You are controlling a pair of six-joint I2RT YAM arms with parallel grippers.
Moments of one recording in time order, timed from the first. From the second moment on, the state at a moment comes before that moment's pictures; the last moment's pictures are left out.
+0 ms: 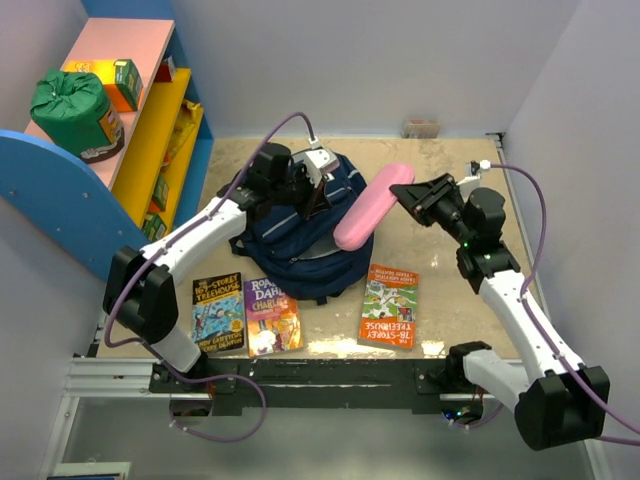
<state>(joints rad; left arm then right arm) -0.55 1.62 1.32 -0.23 0.50 0.16 0.18 1.01 0.80 0.07 -0.36 1.12</state>
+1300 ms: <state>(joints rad) -0.48 1.72 1.47 -0.23 0.68 -0.16 0.55 1.55 0.76 0.51 -0.06 1.07</state>
